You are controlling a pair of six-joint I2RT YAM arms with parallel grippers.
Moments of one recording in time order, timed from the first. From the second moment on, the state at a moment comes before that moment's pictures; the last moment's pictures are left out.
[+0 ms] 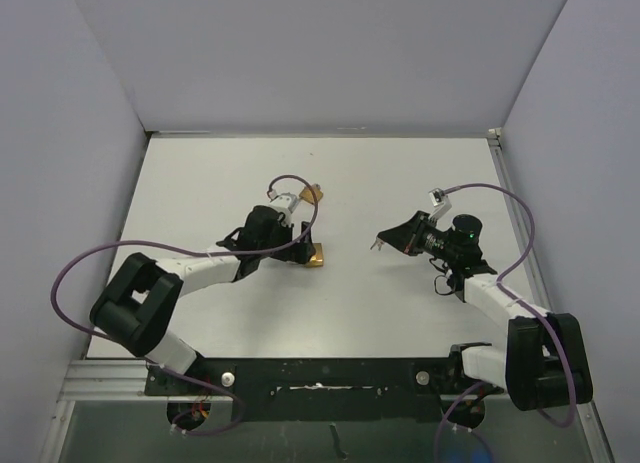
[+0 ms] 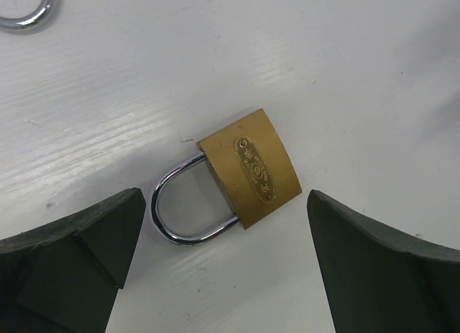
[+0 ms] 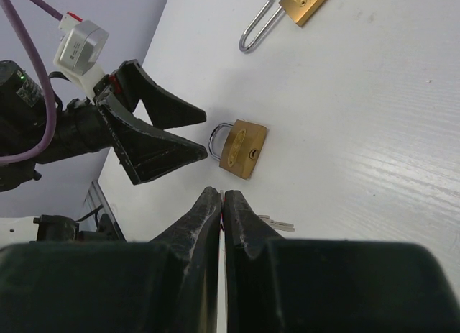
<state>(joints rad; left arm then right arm) -0.60 1.54 0.72 0.18 0.06 -0.37 0.10 1.19 0.43 0.49 -0.74 0.66</state>
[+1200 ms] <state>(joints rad) -0.66 1.56 0.68 0.18 0.18 -0.37 0.10 1.19 0.43 0.47 -0.74 0.65</state>
